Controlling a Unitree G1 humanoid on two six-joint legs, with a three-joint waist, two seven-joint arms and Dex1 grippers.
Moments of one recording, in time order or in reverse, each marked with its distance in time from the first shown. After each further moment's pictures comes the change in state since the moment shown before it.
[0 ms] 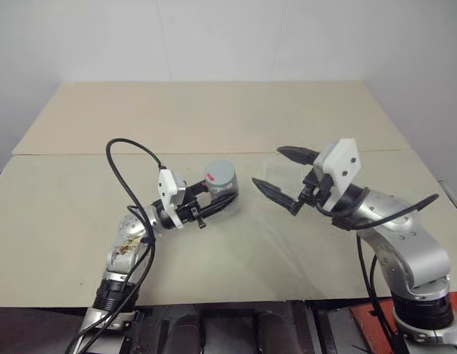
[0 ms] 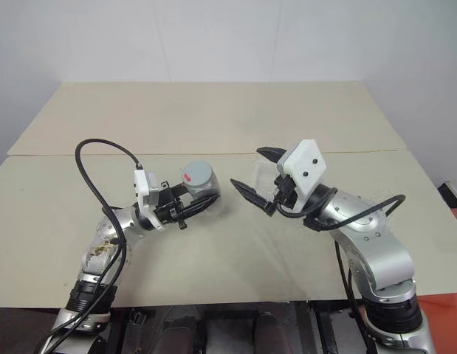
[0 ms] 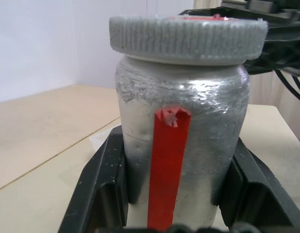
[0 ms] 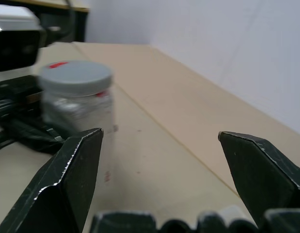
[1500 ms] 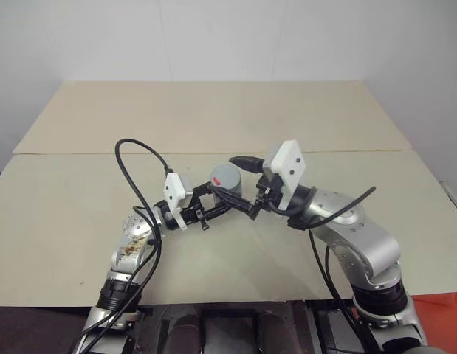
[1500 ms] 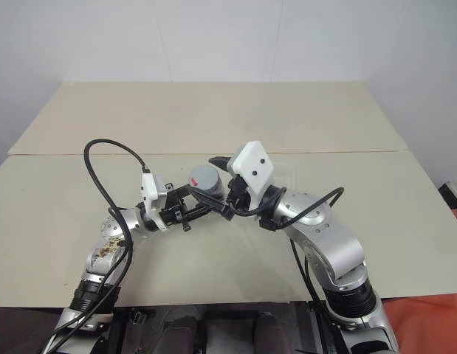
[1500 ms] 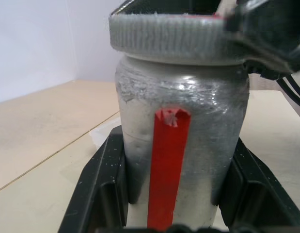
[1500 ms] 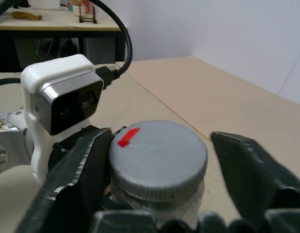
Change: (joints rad) left arm -0.004 -0.012 -0.018 0.014 0.074 -0.032 -0.001; right arm -0.136 0.208 0.200 0.052 -0.039 0.119 -0.109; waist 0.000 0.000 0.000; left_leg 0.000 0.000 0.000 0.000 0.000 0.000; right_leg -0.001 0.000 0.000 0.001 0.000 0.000
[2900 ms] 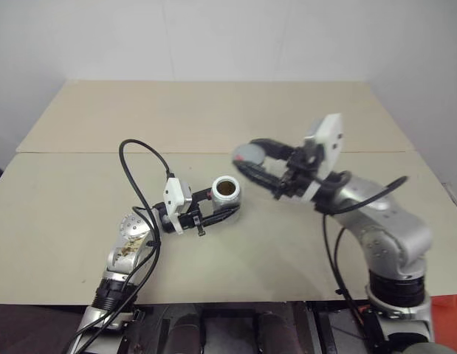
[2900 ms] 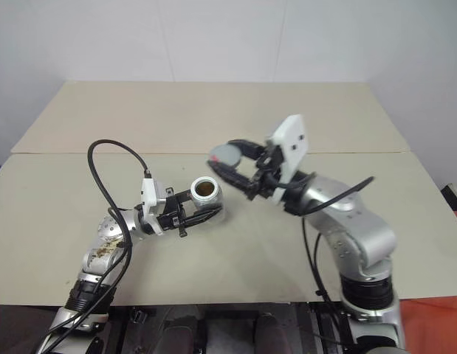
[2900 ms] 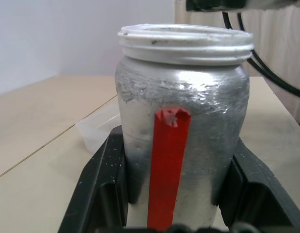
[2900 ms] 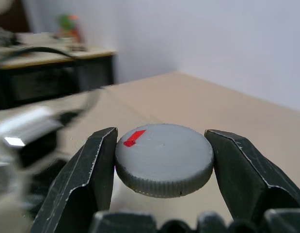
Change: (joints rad) left arm 0.007 0.036 -0.009 0.016 0.005 -0.018 -0.063; right arm -0.013 -0.119 -0.299 0.047 0.191 0.077 -0.017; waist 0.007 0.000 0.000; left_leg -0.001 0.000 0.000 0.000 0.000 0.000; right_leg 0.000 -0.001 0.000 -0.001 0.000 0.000
